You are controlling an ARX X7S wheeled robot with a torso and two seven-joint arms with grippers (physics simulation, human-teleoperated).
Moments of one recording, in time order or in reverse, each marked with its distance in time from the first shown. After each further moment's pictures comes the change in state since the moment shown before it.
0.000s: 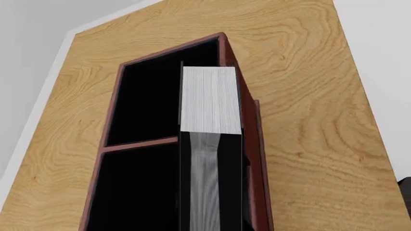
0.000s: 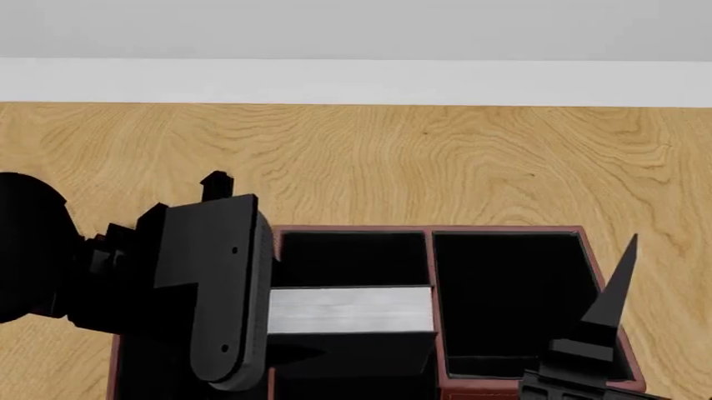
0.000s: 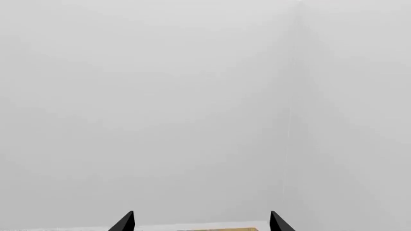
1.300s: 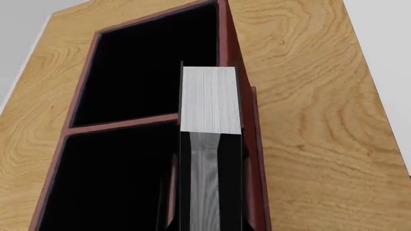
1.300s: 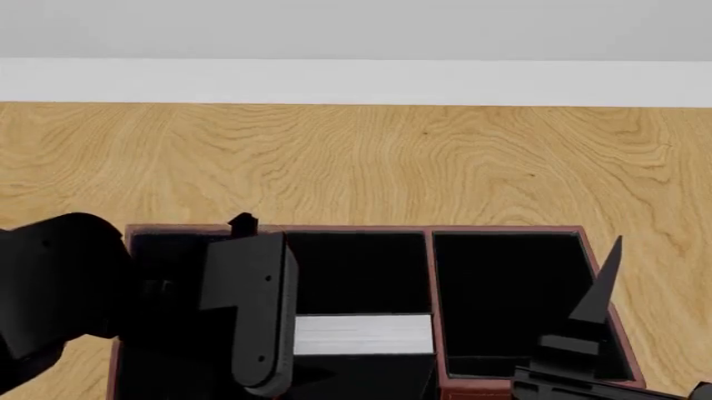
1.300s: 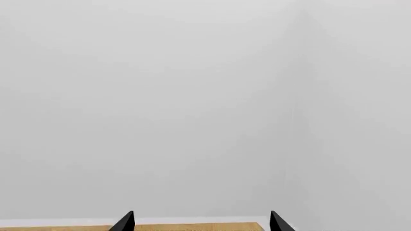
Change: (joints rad) left arm 0.130 0.075 0.077 -0.230 0.124 0.194 0.054; right arm 0.030 -0.033 -0.030 0.042 -0.012 0.020 -0.040
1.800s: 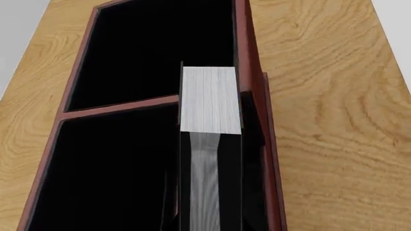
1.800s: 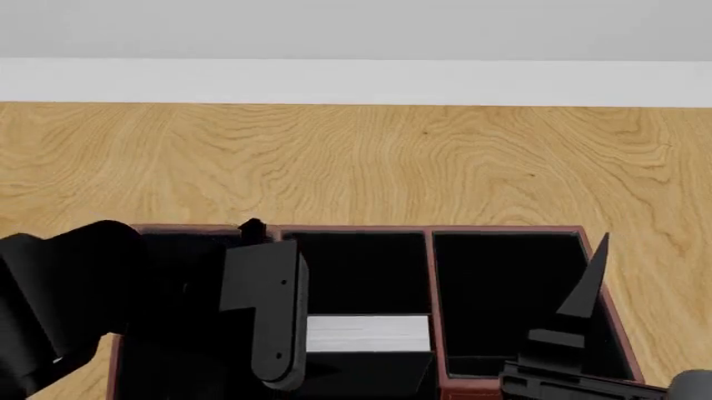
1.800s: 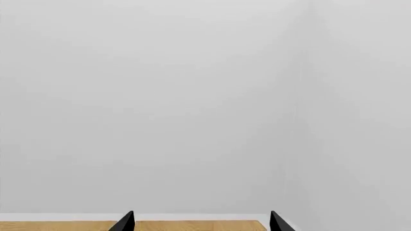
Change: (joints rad) left arm 0.038 0.066 0.037 -0.174 0.082 0.112 0.028; right arm 0.055 -0.024 -0.026 0.000 0.015 0.058 -0.002
